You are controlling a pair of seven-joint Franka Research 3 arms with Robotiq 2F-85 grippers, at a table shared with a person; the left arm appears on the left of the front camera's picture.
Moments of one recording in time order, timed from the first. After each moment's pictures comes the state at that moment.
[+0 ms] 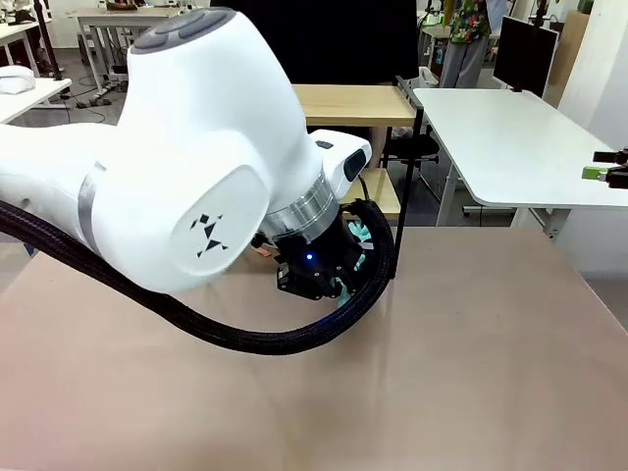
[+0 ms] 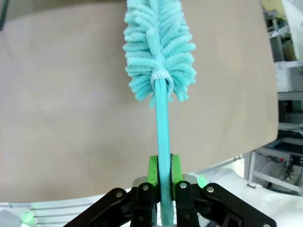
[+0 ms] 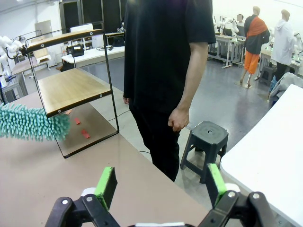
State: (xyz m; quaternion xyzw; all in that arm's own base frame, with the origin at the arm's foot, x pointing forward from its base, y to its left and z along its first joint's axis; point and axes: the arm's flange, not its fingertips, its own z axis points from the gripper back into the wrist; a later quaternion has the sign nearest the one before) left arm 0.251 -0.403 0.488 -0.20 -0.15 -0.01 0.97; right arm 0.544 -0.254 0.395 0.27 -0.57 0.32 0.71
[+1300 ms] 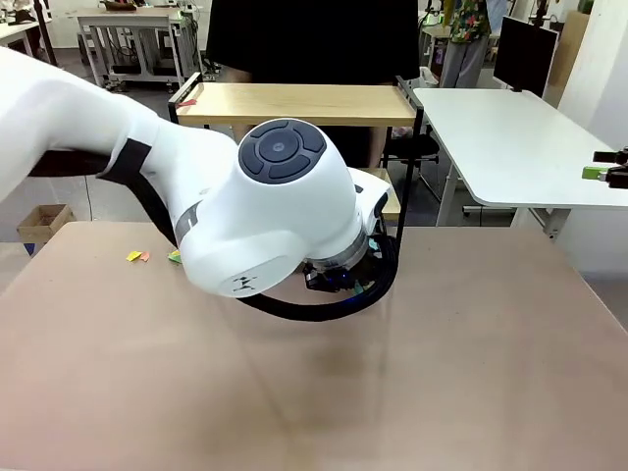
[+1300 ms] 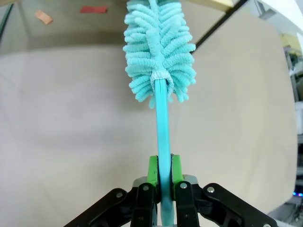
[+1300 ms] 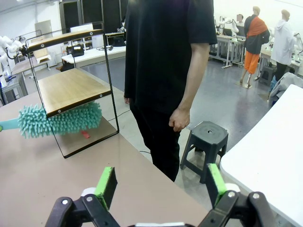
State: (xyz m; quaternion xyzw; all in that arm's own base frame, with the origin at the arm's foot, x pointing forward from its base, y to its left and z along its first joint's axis) left arm 0.320 -0.437 0.413 -0.17 -0.25 0.03 0.95; right arm 0.544 -0.254 0.395 0.27 -0.57 0.32 0.71
